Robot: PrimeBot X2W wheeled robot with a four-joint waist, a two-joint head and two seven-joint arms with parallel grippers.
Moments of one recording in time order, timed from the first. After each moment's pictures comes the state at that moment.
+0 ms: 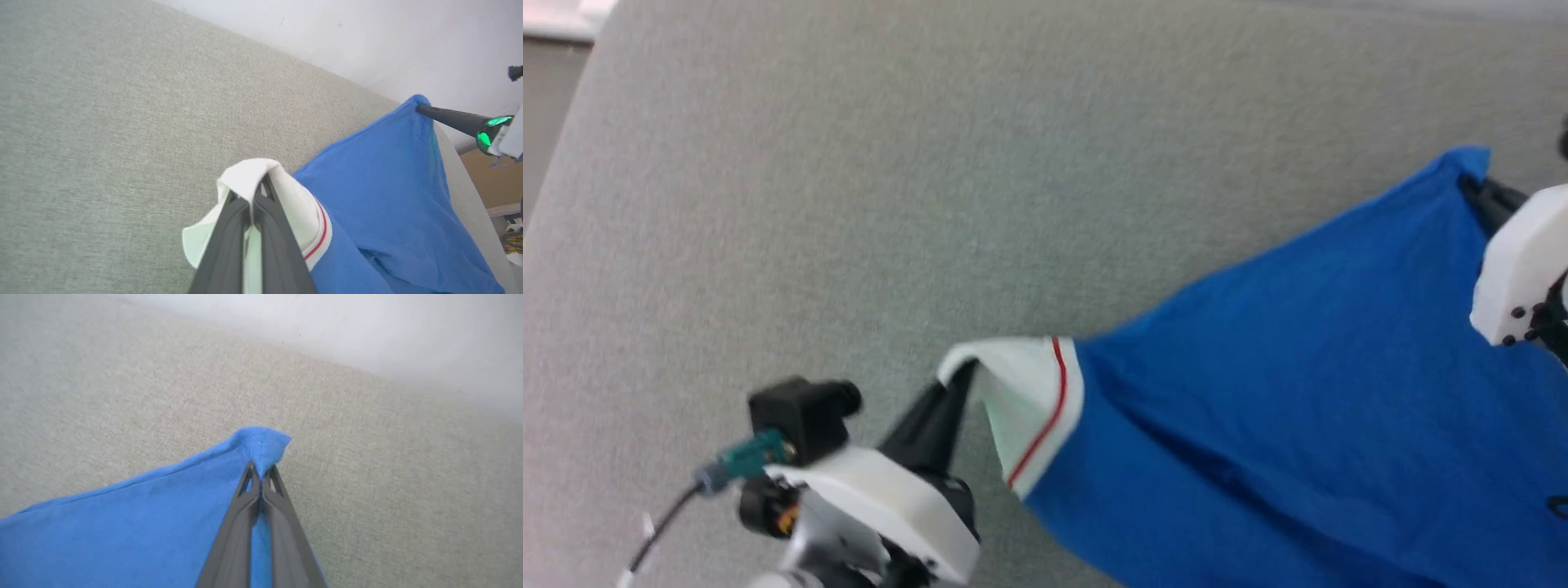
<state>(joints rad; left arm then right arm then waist) -0.05 0.36 -0.45 -0.46 -0.67 0.32 0.25 -0.45 -0.33 -0.05 -0.08 0.30 0.13 0.78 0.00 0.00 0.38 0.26</state>
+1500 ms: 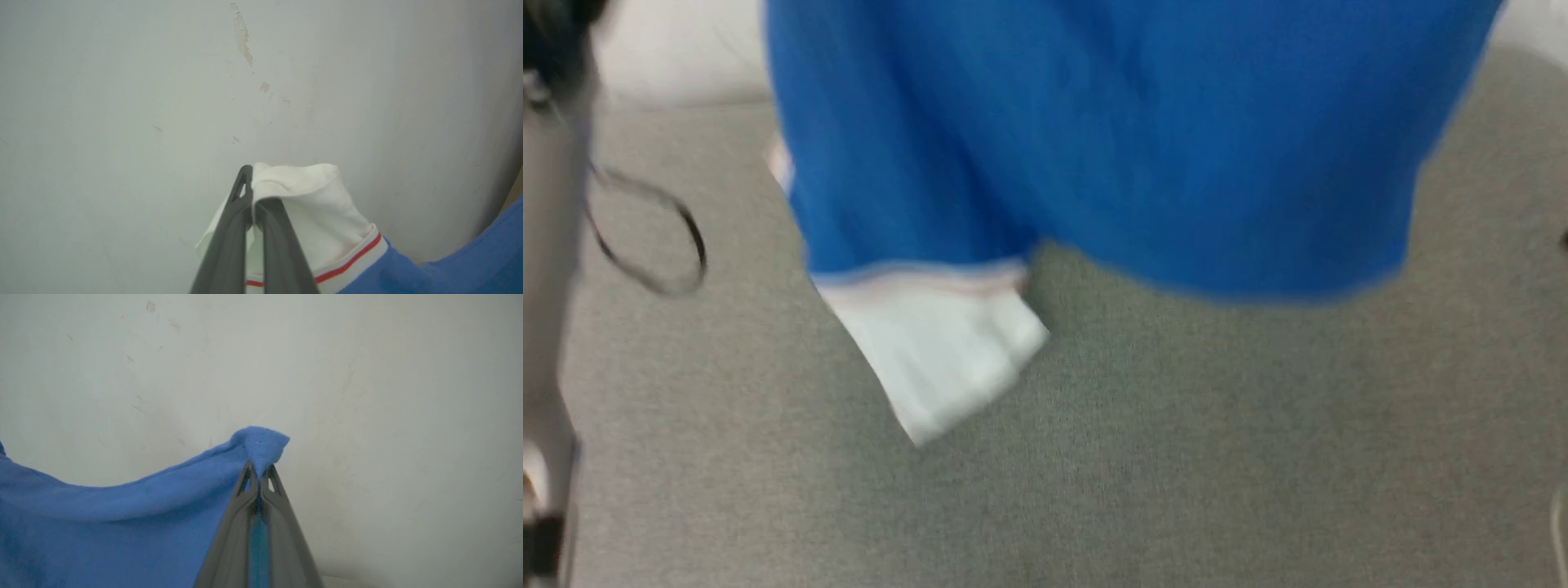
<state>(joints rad) -1.22 0.46 -0.35 0.05 -0.59 0.17 0.47 -0.97 -0.22 -0.06 -0.04 0.29 0.13 0.66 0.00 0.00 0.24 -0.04</state>
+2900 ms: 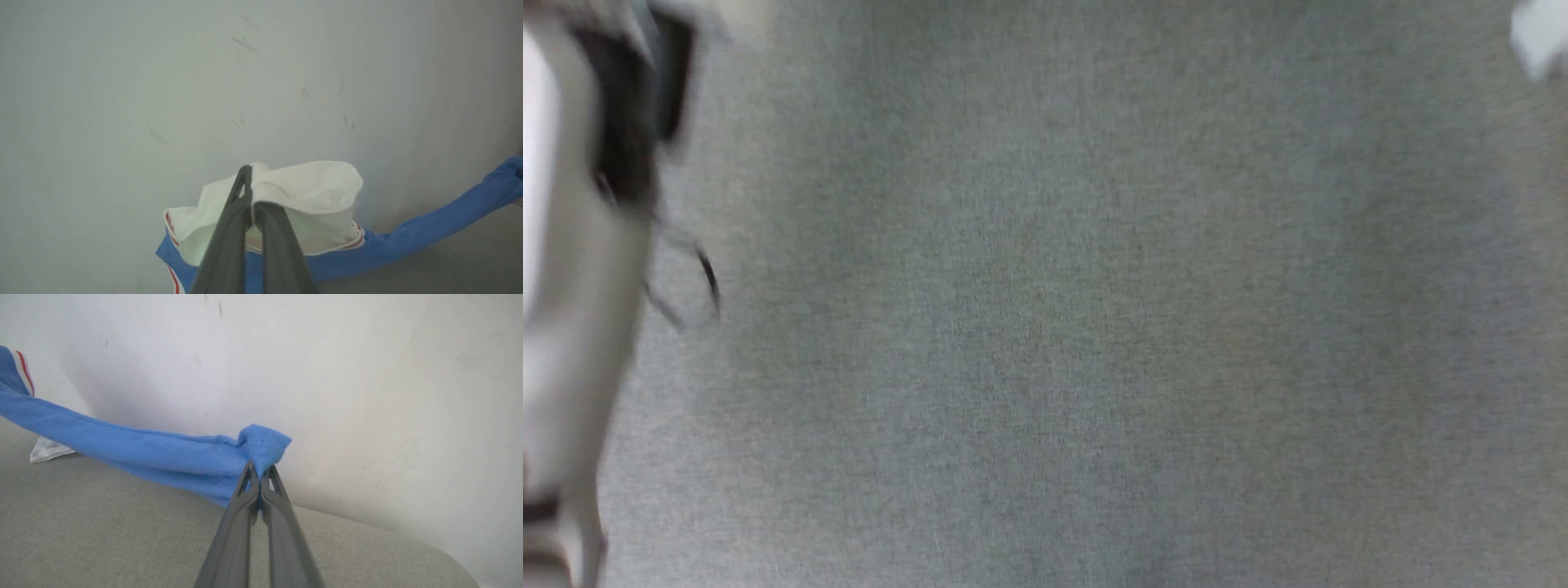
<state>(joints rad) -1.06 0.49 -0.39 0.10 -0.52 0.07 -0.02 -0.98 -0.44 0.20 0.26 0.39 0.13 0.23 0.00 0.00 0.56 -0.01</state>
